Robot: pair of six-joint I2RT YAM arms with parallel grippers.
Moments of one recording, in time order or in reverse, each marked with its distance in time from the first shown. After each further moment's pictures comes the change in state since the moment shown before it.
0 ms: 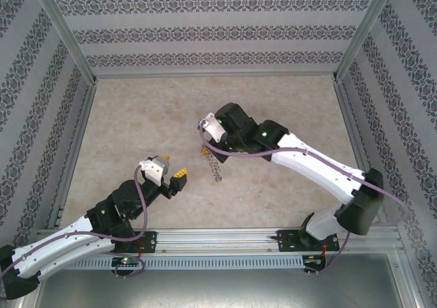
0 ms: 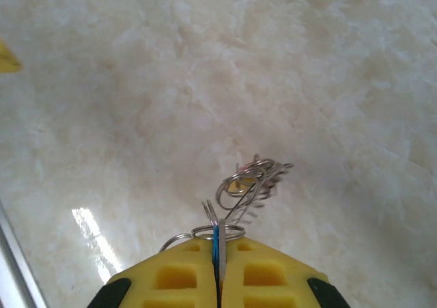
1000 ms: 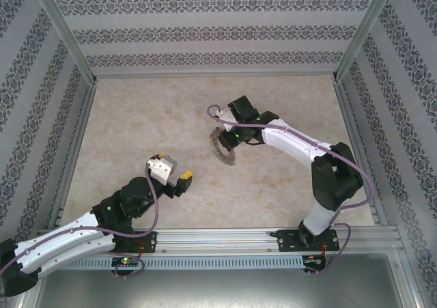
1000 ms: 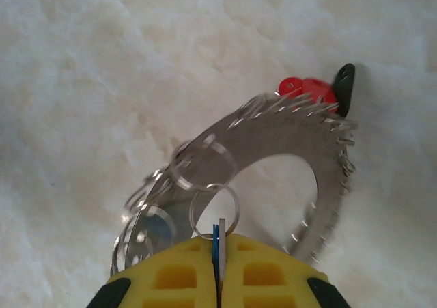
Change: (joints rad) left arm 0.000 0.123 0.025 -0.016 -0.011 0.059; right arm -0.283 0.195 -0.165 0.195 -0.193 0.047
